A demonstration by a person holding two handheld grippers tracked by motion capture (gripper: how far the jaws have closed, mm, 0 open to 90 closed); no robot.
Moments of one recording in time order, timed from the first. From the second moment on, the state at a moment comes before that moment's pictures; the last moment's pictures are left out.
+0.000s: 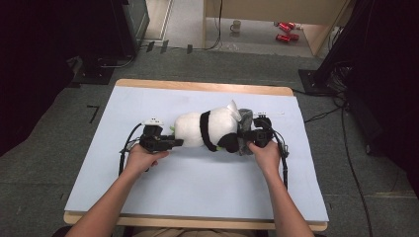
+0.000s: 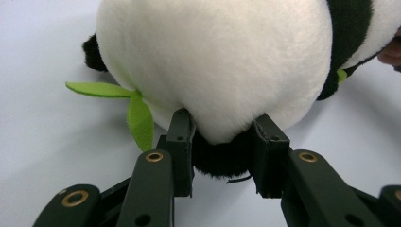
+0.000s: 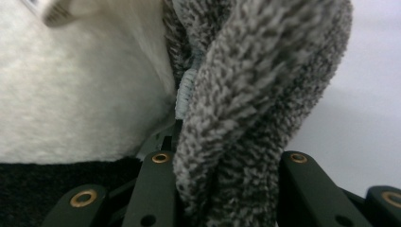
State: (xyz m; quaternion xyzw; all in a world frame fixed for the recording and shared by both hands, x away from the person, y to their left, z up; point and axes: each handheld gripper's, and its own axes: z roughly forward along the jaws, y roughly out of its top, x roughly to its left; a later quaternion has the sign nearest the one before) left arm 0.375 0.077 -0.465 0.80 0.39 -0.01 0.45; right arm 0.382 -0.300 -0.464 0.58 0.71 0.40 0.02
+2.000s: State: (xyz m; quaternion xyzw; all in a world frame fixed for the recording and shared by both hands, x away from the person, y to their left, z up) left arm 0.352 0.046 -0.454 0.79 0.35 0.05 0.50; right arm 0.345 -0.236 -0.384 0.45 0.78 0.42 0.11
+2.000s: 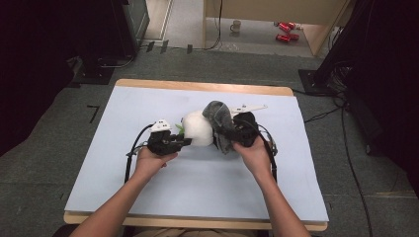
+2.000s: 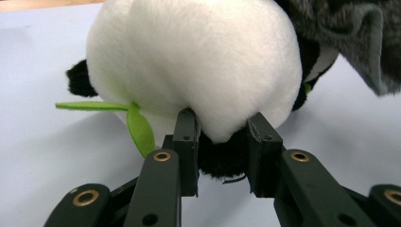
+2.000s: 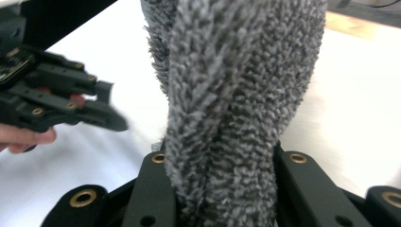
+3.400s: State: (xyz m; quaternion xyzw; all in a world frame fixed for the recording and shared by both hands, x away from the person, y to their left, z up) left arm 0.358 0.052 -0.458 0.79 0.36 0.03 0.49; right arm 0.343 -0.226 -0.365 0.45 0.74 0.49 0.11
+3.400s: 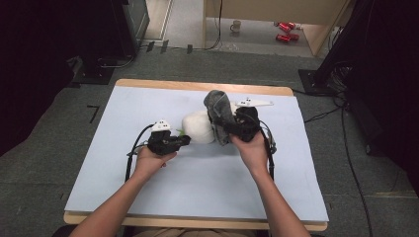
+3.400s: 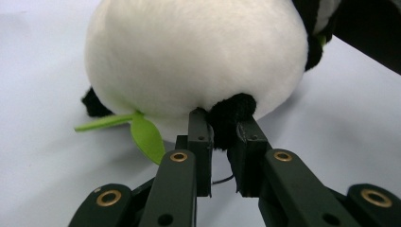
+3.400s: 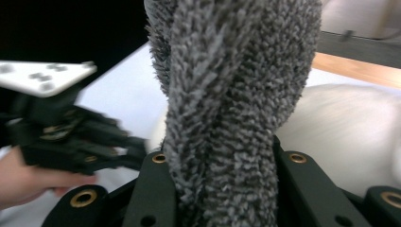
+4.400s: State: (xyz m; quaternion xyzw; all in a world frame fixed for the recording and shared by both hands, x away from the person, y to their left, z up) left arm 0.360 0.058 -0.450 0.80 0.36 0.03 0.49; right arm 0.361 -0.255 -0.398 0.48 0.74 0.46 0.10
